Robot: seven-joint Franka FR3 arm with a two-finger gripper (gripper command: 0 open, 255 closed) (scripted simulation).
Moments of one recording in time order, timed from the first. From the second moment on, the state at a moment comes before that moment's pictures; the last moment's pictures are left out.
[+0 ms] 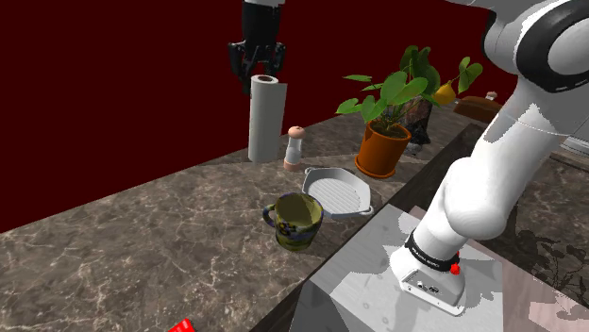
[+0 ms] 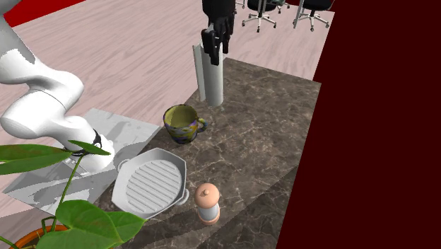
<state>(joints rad) 0.13 -0.03 0.26 -1.59 0.02 1.57 0.49</state>
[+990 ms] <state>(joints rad) 0.16 -0.41 0.26 -1.92 0.12 1.54 0.50</state>
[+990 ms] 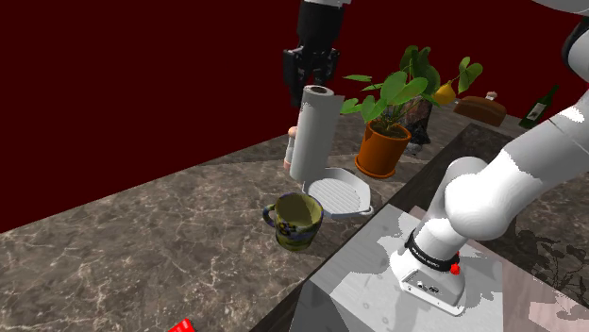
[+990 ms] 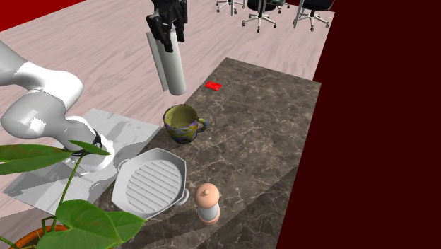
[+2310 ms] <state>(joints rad) 0.17 -0.46 0.28 -2.23 0.14 1.80 0.49</state>
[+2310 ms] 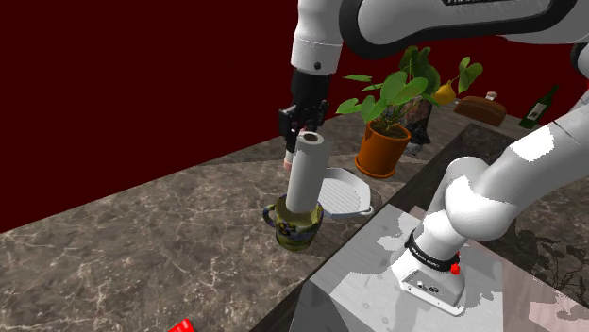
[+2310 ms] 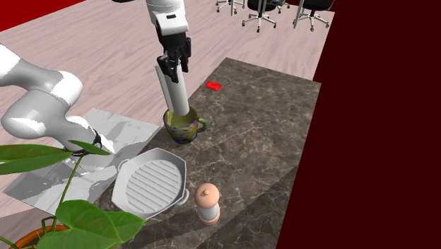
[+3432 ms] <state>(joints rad) 0.17 -0.46 0.28 -2.26 0.14 1.83 0.49</state>
